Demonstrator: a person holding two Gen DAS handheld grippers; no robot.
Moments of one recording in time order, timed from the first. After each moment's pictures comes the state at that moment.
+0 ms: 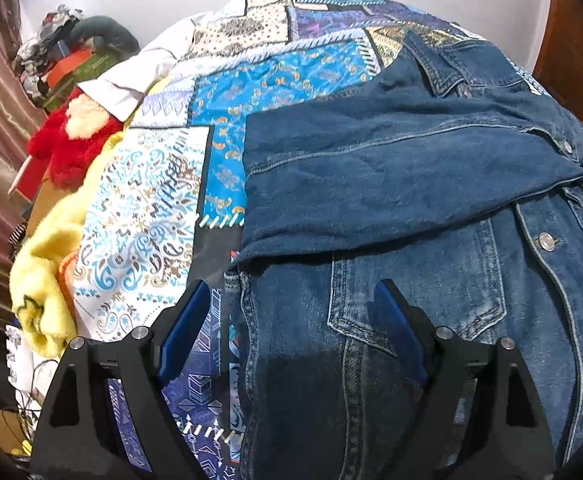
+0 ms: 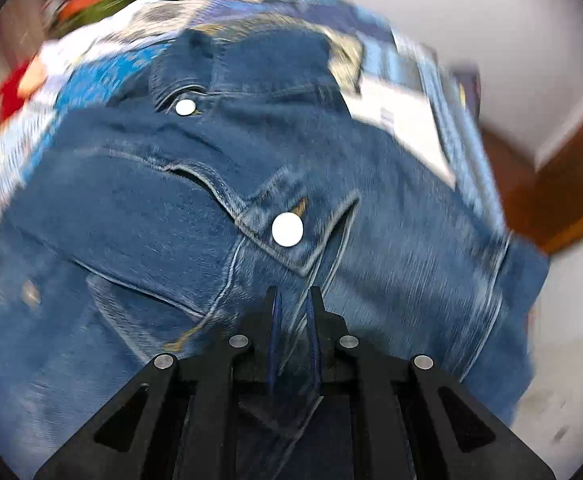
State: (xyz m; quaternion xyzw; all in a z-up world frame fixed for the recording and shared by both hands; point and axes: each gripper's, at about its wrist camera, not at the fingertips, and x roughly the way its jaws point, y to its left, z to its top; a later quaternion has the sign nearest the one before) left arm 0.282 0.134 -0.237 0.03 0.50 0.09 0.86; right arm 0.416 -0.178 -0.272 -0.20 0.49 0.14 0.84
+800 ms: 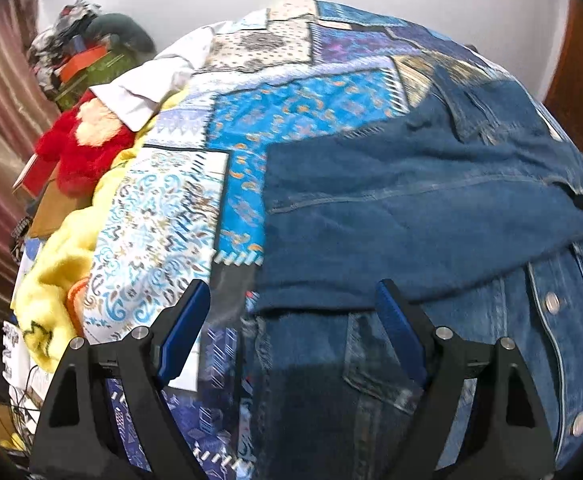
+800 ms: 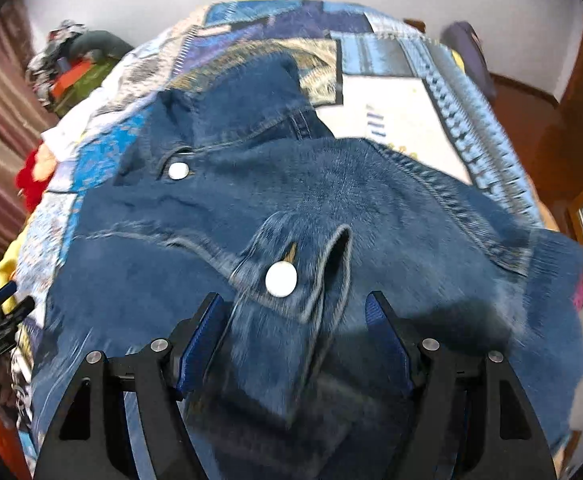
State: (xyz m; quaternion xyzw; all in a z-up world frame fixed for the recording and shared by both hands) left arm 0.311 0.158 -0.224 0.00 0.48 0.12 0.87; right arm 0.462 -0.203 -0.269 0.01 0.53 0.16 0.83
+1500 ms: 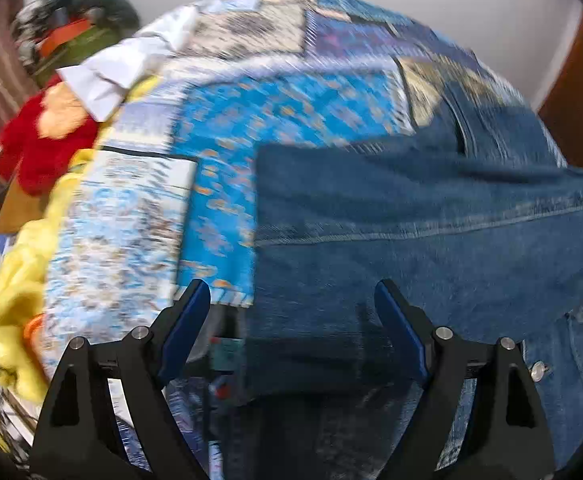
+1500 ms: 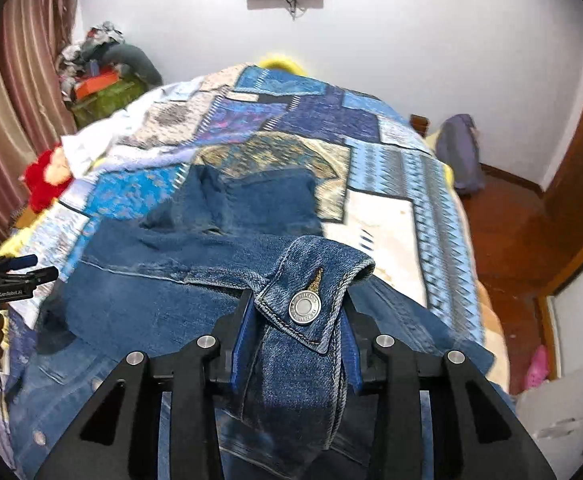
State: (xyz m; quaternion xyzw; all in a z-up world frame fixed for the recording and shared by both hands) left arm 0.370 0.159 -0.240 -0.04 0.51 0.07 0.85; right arm 0.437 -0.200 -0.192 -0.09 0.41 0.17 0.89
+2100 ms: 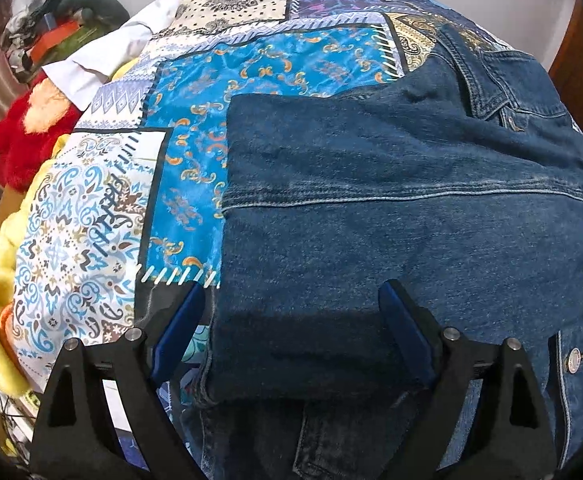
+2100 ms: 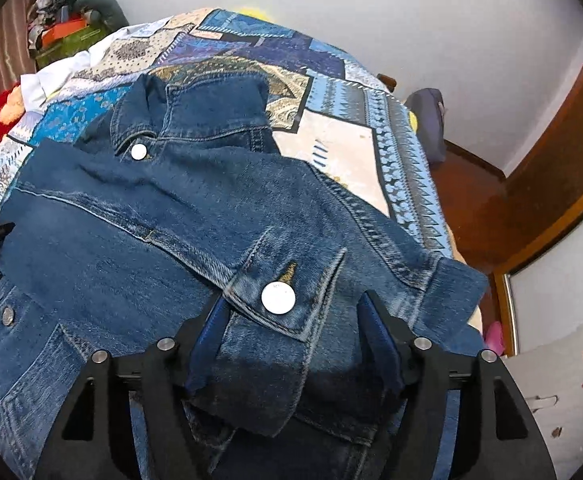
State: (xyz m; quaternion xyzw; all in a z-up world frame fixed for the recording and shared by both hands) left arm 0.367 0.142 -0.271 -0.02 0.53 0.08 0.84; right arm 0.421 -0.222 -0.244 -0.14 0.45 0.10 0.88
